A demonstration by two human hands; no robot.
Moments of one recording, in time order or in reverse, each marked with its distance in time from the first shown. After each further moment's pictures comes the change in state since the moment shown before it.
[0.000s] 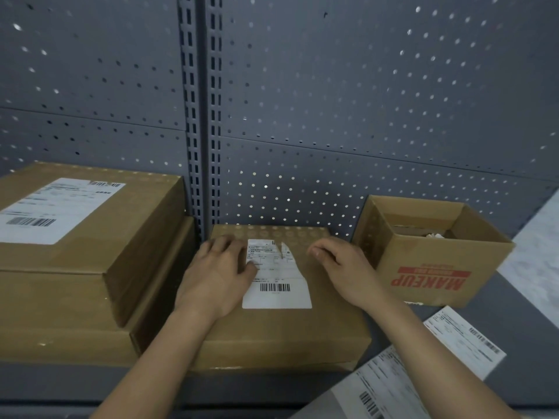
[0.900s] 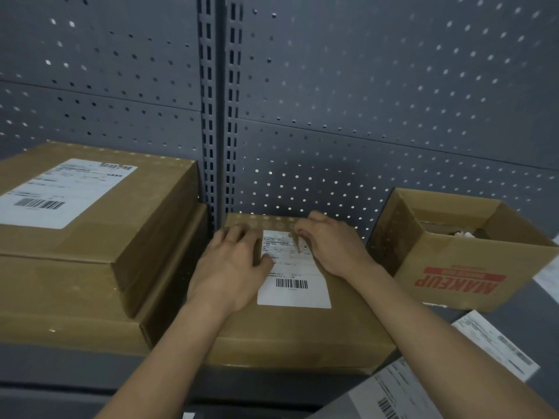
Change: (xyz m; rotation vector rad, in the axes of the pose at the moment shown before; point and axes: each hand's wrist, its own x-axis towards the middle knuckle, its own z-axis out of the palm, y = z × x) left_hand 0.001 0.001 0.000 0.009 -0.002 -0.013; right_hand 0.060 -0.008 0.033 -0.509 -0.109 -0.209
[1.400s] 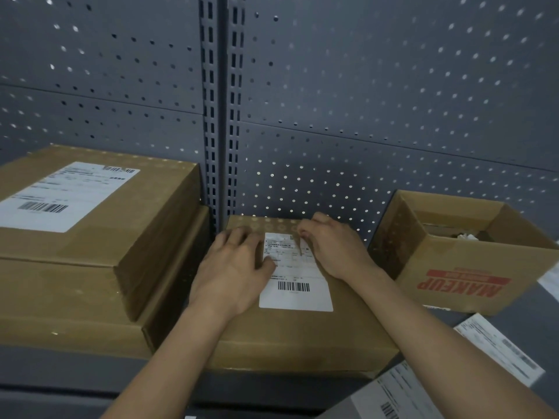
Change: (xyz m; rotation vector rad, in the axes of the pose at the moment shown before) left_hand -0.001 0.000 -0.001 0.009 0.006 0.000; right_hand 0.001 0.001 0.004 -0.002 0.022 0.028
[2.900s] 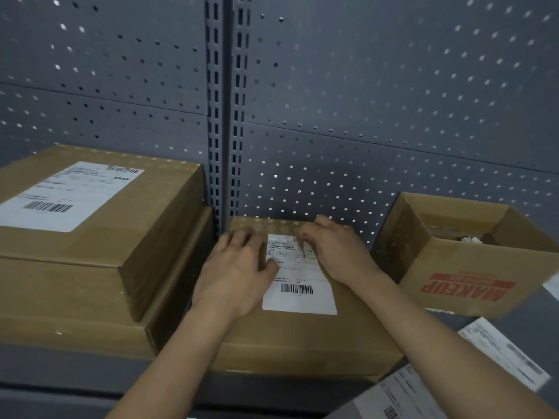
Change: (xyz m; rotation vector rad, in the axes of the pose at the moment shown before) left_hand 0.001 -0.001 0.002 -0.002 0.000 0.007; right_hand -0.003 -0.006 -0.004 -0.012 -0.028 -0.002
